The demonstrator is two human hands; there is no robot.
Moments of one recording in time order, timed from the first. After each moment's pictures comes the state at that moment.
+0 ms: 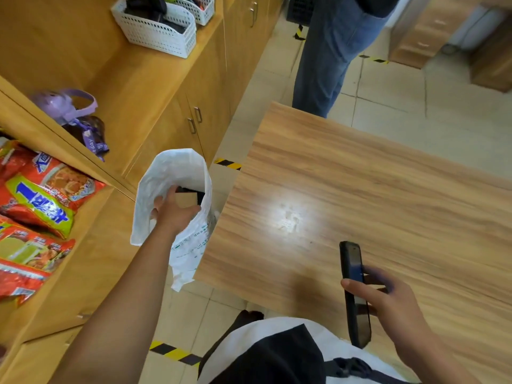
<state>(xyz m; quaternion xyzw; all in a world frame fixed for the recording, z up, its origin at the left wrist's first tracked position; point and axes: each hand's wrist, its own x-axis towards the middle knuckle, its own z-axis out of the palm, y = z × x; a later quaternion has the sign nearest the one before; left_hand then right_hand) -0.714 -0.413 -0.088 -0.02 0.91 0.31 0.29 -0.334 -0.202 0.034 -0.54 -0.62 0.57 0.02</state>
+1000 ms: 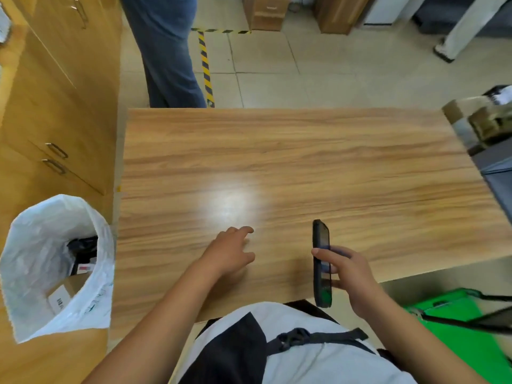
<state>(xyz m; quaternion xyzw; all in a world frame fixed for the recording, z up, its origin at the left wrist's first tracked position) -0.494 -0.227 -0.055 0.53 0.72 0.04 0.45 -0.235 -0.177 0.011 -0.69 -0.40 0.58 0.15</state>
